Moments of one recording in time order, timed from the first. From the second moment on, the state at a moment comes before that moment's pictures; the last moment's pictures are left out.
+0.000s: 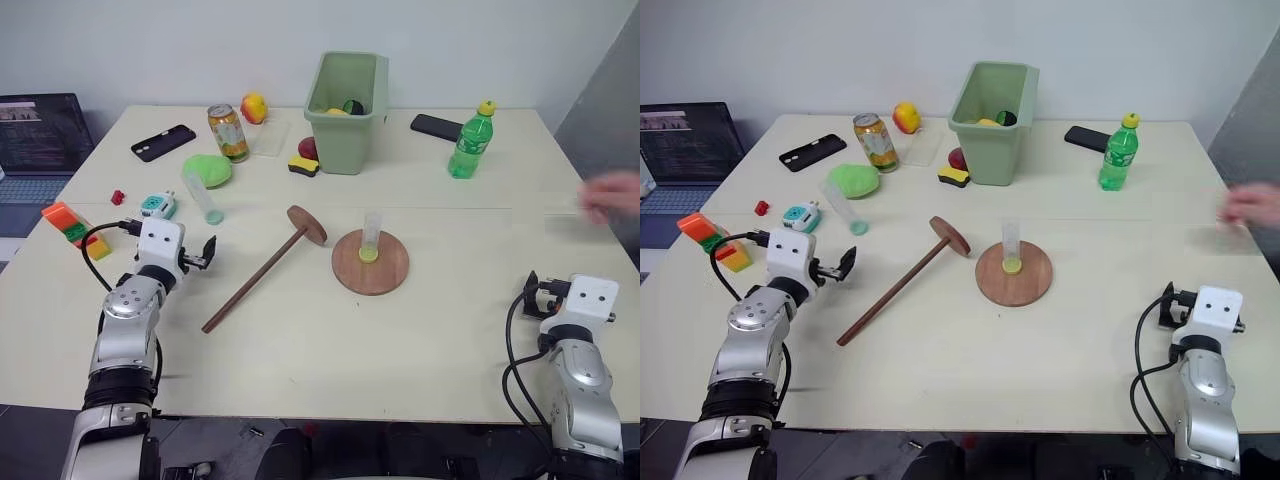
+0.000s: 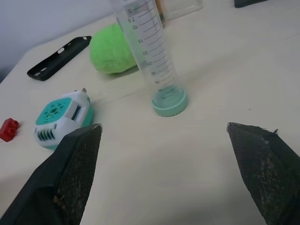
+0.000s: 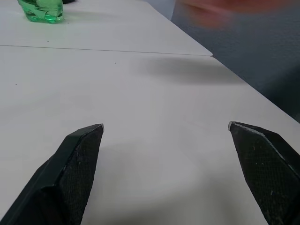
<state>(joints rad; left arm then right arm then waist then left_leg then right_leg) -0.38 0.55 0.22 0.41 -0.07 0.04 -0.36 0.02 -0.24 -0.37 -0.14 0.07 0.19 -0.05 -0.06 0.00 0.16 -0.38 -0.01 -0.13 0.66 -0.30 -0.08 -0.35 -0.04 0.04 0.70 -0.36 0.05</state>
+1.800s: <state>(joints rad) -0.29 0.73 0.14 -0.35 -0.62 0.46 -0.99 -0.48 -0.23 0.06 -0.17 0.39 0.59 0.37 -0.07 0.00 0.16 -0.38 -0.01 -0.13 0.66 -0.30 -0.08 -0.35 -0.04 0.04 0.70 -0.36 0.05</state>
